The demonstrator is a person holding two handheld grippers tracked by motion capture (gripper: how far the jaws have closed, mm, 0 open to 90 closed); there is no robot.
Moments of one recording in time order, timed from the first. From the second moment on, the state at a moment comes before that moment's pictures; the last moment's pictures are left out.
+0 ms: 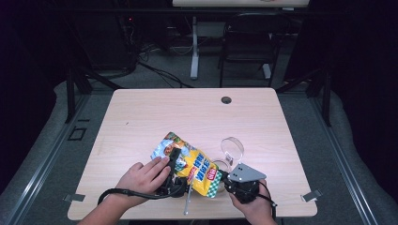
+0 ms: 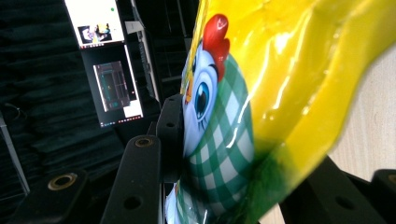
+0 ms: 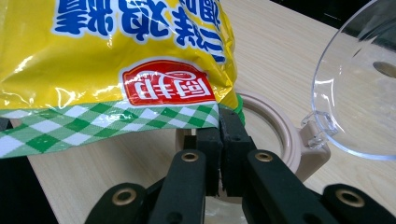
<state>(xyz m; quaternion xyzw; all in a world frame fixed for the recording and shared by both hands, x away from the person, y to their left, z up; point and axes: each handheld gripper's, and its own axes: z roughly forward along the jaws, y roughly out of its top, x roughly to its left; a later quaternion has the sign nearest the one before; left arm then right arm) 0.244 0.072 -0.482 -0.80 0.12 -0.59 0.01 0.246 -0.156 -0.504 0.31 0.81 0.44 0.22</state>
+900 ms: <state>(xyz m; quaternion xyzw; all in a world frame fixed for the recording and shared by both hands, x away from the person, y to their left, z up) 0.240 0.070 -0.477 -0.80 0.14 -0.59 0.02 0.244 -0.154 -0.506 0.32 0.81 0.43 0.23</state>
